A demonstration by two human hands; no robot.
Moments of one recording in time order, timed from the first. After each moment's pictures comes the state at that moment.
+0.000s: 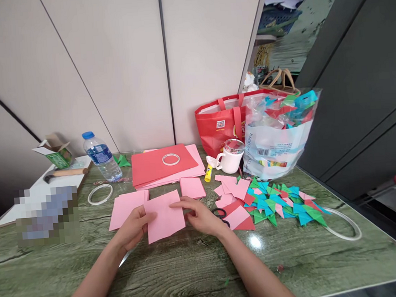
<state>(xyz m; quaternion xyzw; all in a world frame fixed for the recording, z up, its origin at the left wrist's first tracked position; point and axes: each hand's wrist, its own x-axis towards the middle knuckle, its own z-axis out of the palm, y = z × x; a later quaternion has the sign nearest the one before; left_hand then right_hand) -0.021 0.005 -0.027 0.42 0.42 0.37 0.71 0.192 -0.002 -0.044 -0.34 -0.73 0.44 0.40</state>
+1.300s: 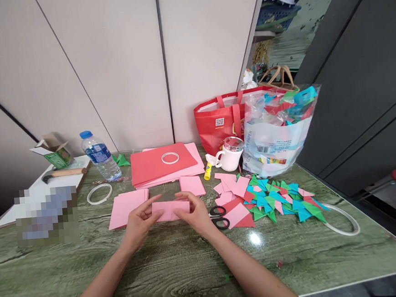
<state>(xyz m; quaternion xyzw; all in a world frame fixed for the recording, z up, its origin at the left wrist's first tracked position) -0.007 -0.001 -0.038 0.53 0.44 0.46 0.57 0.168 -0.006 -0.055 -0.43 -0.56 0.46 0.54</state>
